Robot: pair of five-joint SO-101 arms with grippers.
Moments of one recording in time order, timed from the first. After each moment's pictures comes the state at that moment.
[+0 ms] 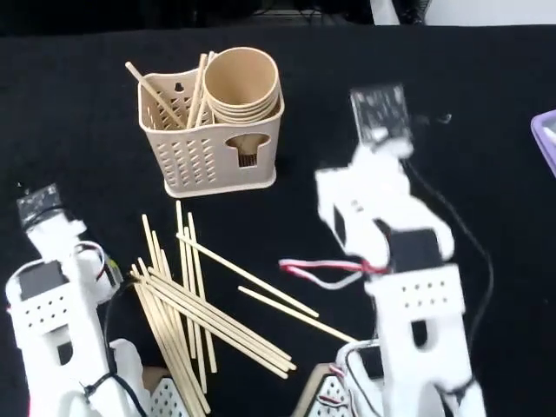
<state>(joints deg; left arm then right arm) -29.2 -55.3 64.0 72.2 -0.2 -6.3 -51.5 45.6 60.3 0.1</state>
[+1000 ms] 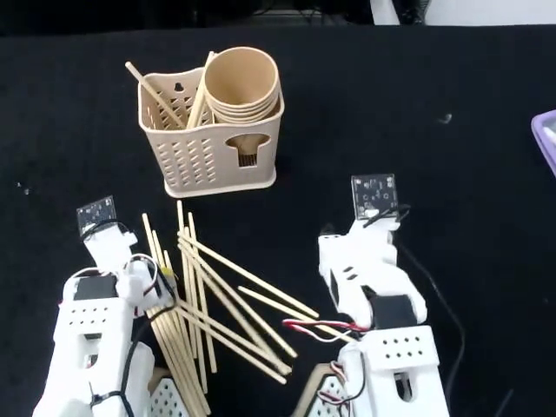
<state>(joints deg) -10.2 -56.2 80.6 55.8 14.6 -5.4 -73.3 84.6 42.8 -0.2</state>
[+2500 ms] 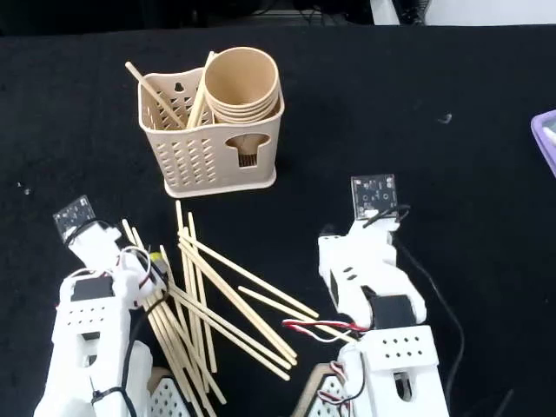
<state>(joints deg) -13.2 -55.7 81.5 48.4 23.8 -5.4 -73.3 85.1 42.8 -0.2</state>
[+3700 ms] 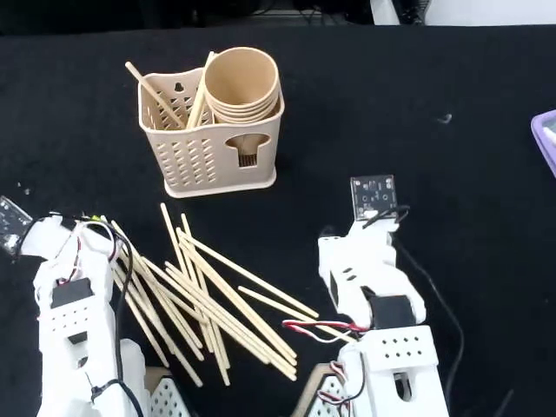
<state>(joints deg) -24.6 -55.6 81.1 22.8 37.0 -5.4 -73.4 85.4 42.6 -0.2</state>
